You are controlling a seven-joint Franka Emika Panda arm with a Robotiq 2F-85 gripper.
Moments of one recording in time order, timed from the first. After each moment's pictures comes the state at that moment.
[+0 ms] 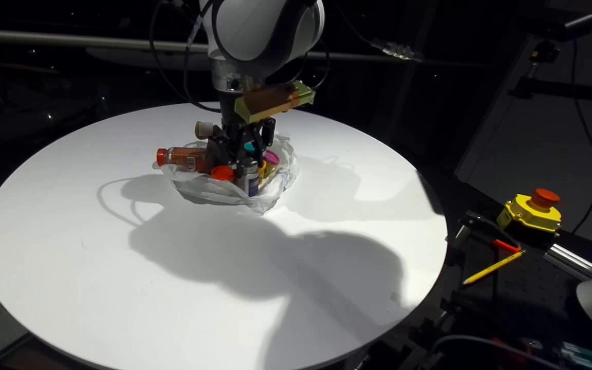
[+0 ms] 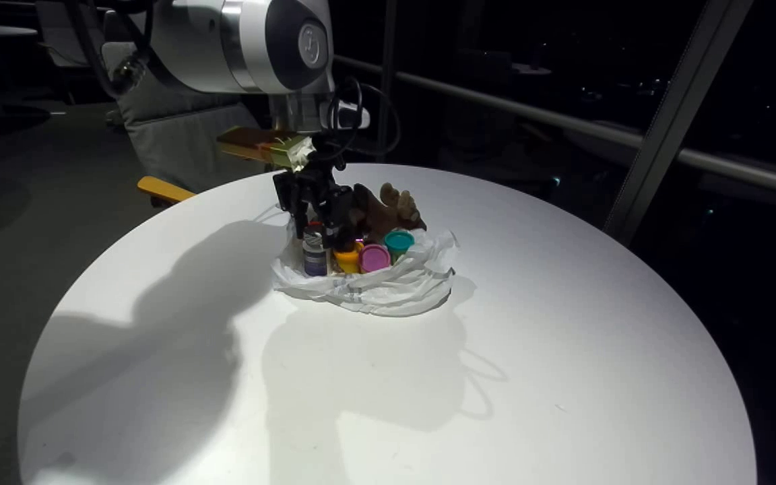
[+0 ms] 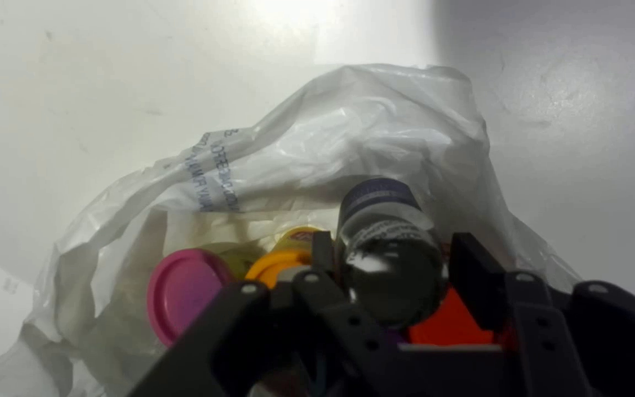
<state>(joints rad) 0.23 0.70 -0.06 -1.75 -0.11 2.39 0.39</state>
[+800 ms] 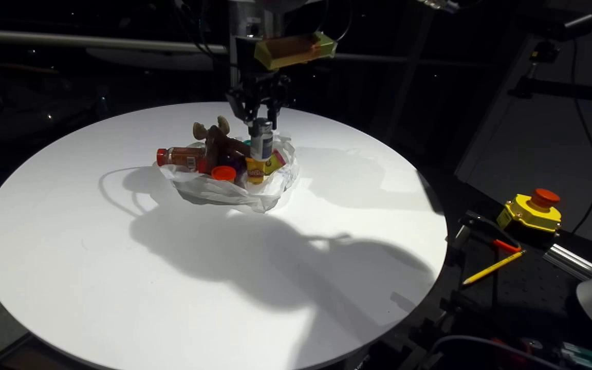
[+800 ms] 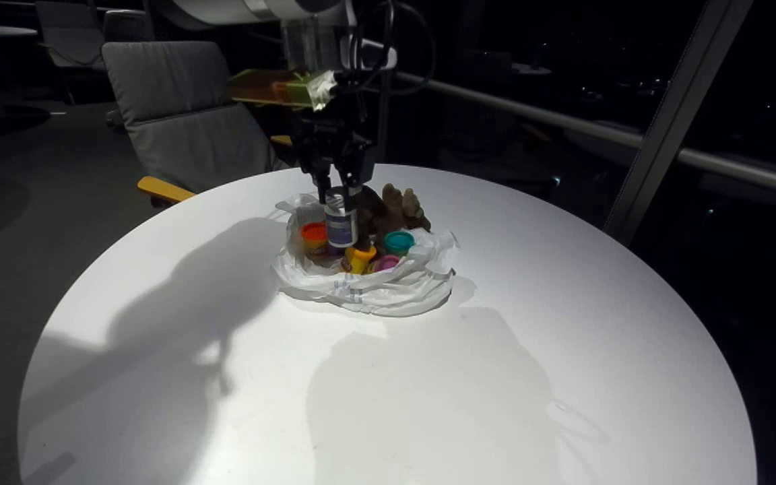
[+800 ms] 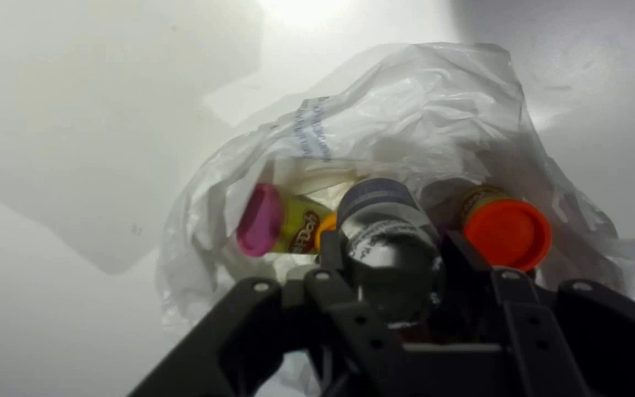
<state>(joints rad) 0.21 0.52 -0.10 -1.83 -0.14 2.34 0.37</state>
